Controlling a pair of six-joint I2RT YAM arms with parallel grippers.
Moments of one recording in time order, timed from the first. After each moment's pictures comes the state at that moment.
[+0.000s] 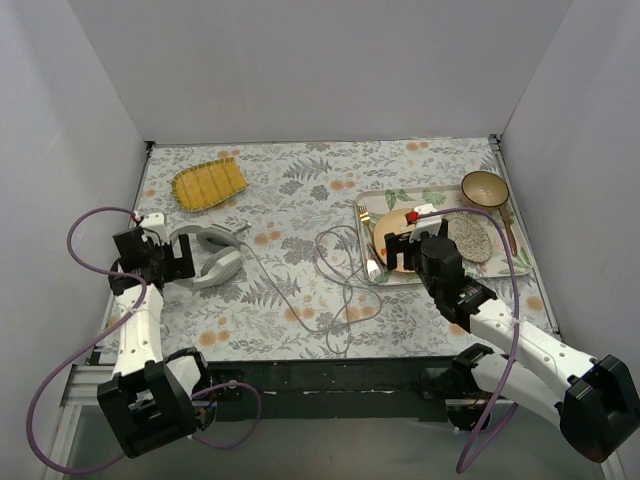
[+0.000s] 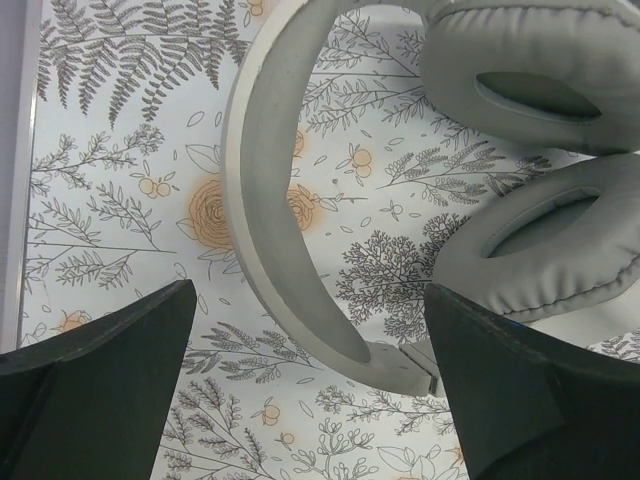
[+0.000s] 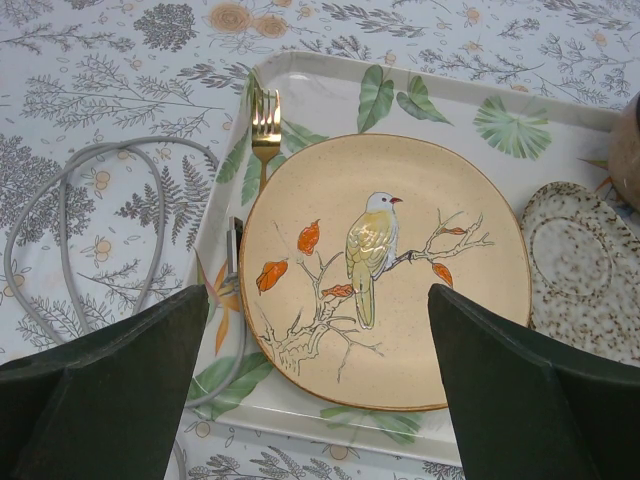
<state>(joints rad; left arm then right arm) 0.37 0.98 0.63 -0.43 0.14 0.17 0.63 0.91 0.48 0.10 0.35 0.05</state>
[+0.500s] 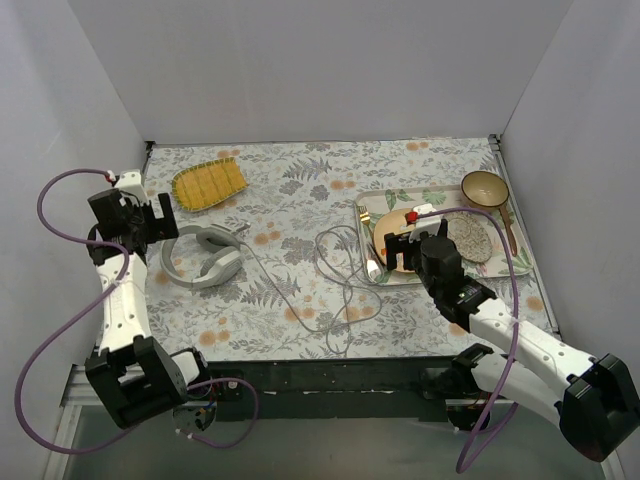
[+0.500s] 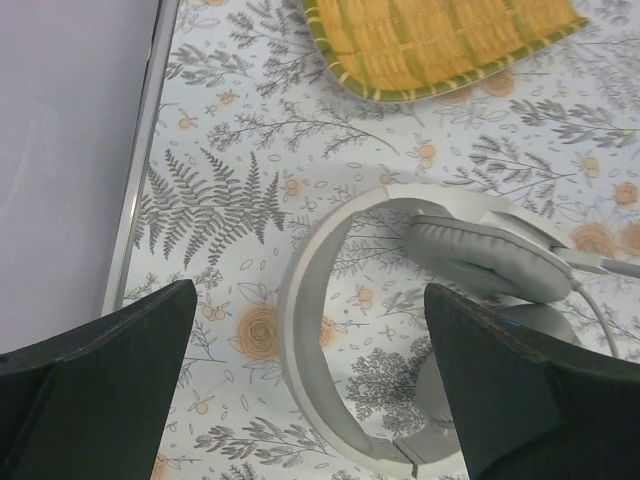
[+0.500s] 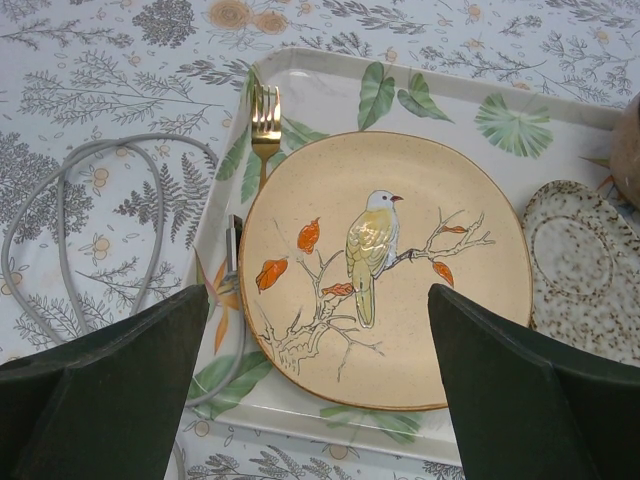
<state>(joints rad) 0.39 1.11 0.95 -0.42 0.18 0.13 0.63 0.92 0.48 0.10 0.35 0.05</state>
